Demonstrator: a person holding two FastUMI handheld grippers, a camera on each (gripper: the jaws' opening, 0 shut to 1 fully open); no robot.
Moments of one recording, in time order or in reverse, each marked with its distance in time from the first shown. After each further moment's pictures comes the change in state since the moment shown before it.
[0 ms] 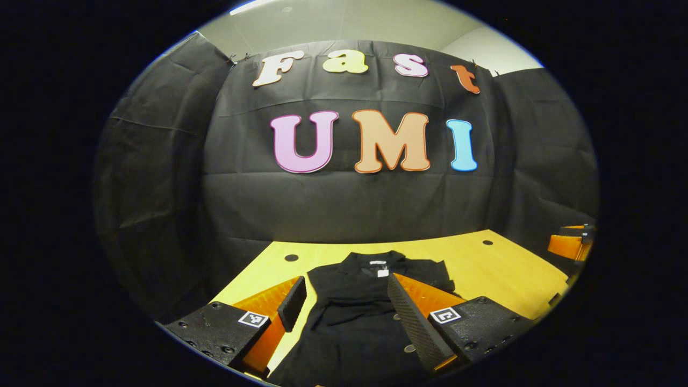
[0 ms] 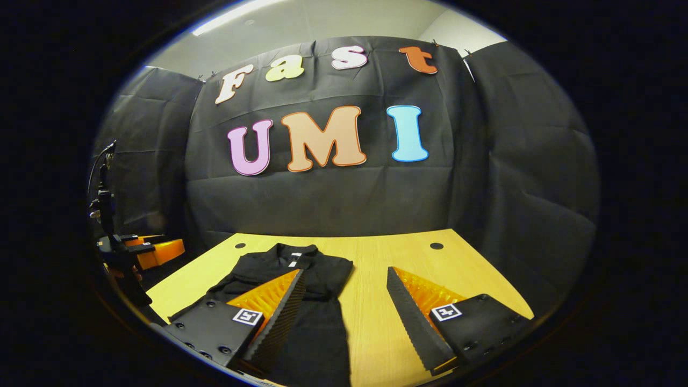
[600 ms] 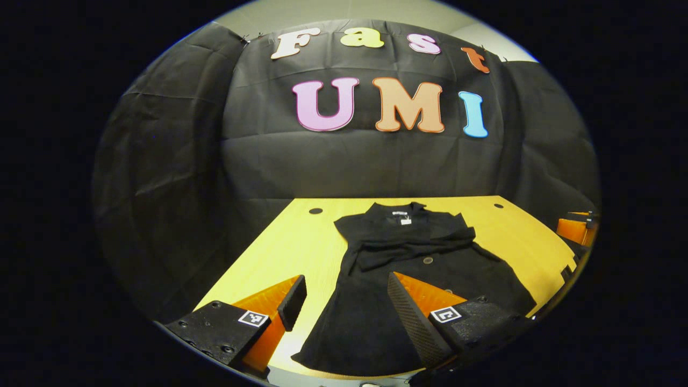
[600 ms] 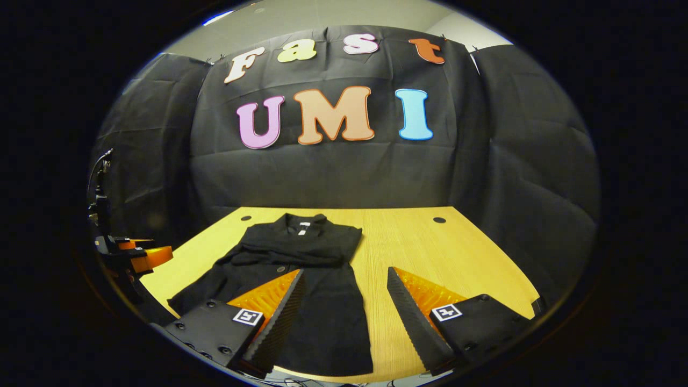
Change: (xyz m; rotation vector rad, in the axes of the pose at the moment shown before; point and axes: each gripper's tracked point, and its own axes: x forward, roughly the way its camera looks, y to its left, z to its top) left arm -0.056 0.051 -0.102 -0.013 0.189 0.029; right arm -0.028 0.029 -0.079 -0.047 0.139 -0.030
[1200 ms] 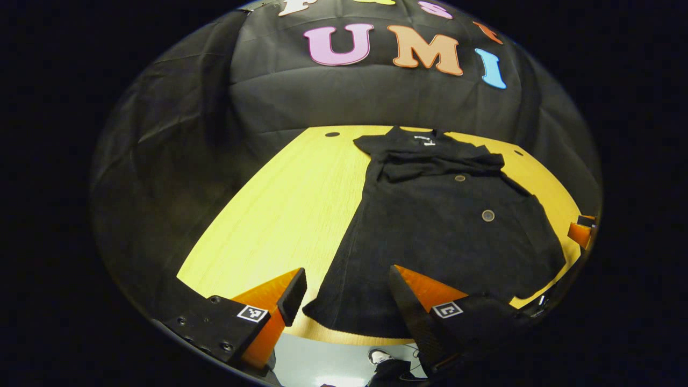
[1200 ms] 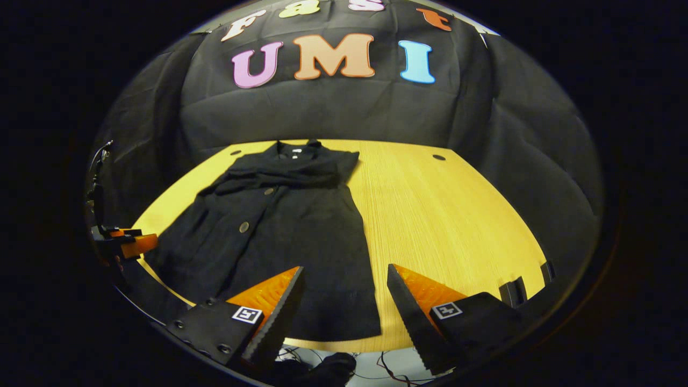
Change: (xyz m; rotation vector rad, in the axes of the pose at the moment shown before) left arm -0.009 0.033 -0.136 -0.002 0.331 0.060; right arm 0.003 -0.008 -0.127 -0.040 0.323 -0.070
